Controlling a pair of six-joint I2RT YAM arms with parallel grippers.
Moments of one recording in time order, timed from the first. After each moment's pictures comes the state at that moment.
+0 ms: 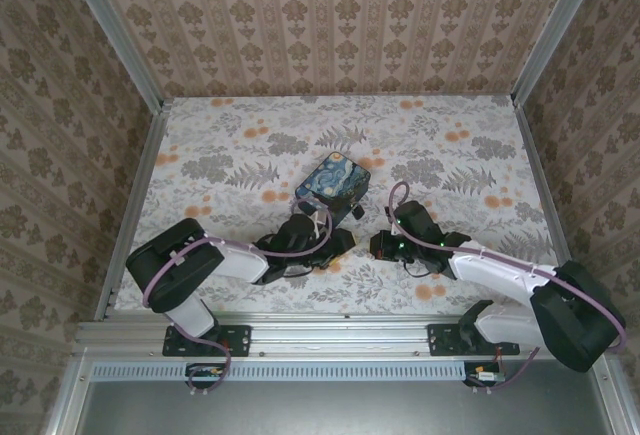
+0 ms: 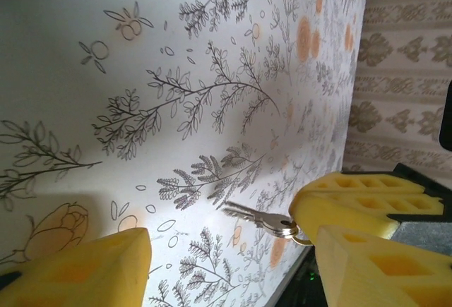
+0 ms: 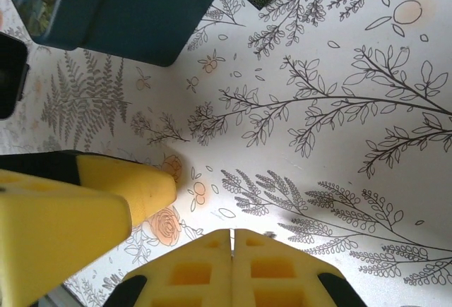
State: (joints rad) left arm -0.95 1.63 0.47 0.65 0.31 -1.33; right arm 0.60 1.20 0.47 -0.11 -0.24 0.74
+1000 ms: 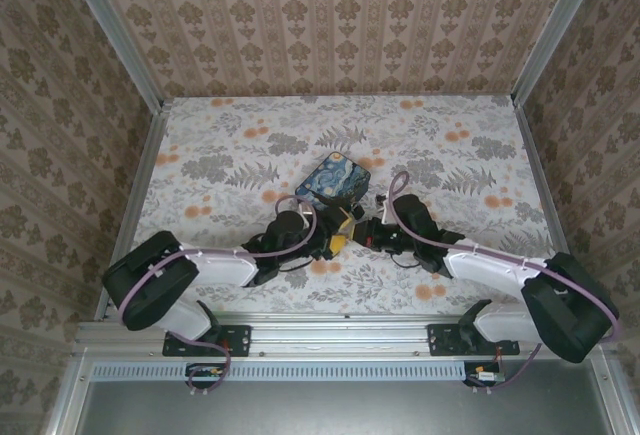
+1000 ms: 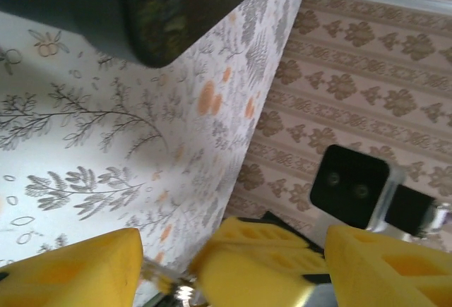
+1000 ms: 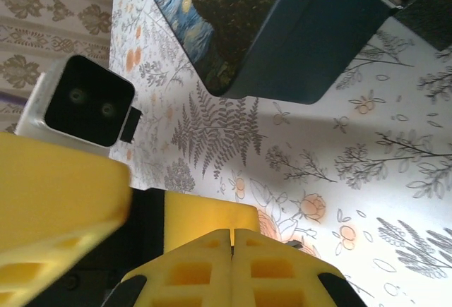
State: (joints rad) left arm -0.94 1.47 0.45 0.69 0.17 -1.73; right arm 0.63 1.27 0.48 0.21 -0.38 0.95
